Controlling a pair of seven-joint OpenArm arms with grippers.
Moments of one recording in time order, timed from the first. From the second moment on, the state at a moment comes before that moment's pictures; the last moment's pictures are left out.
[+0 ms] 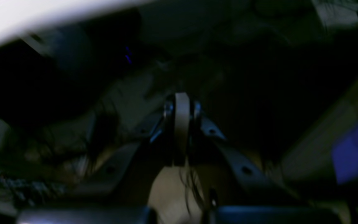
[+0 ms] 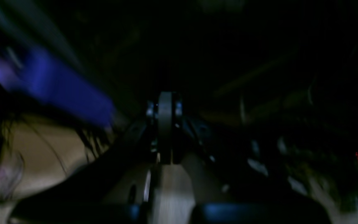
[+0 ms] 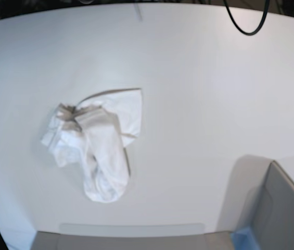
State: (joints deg) left arm 55.1 2.8 -15.0 45.0 2.5 6.5 -77.5; right arm -54.8 7.5 -6.7 53.5 1.7 4.9 61.4
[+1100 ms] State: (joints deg) left arm 58.6 9.5 -16.6 82.7 2.8 6.6 -77.6; right arm -66.1 10.8 2.2 101.2 11.2 4.8 43.9
